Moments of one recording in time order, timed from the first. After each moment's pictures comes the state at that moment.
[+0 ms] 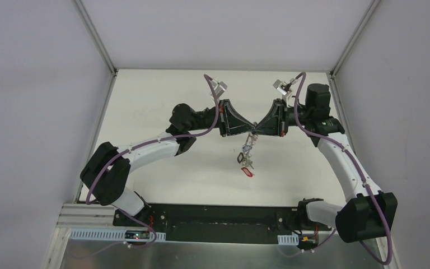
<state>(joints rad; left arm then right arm) -0.76 1.52 0.94 1.00 0.79 -0.89 0.19 1.19 1.03 -0.25 -1.43 0.20</state>
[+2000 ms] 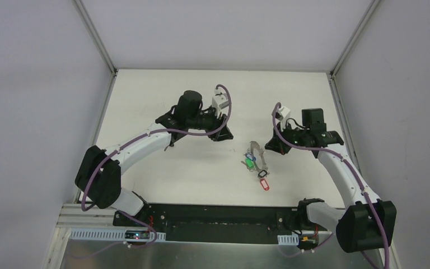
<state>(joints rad) -0.66 1.47 1.05 -0.02 0.65 -0.11 0.17 1.11 0.85 -0.66 -0.79 -0.36</state>
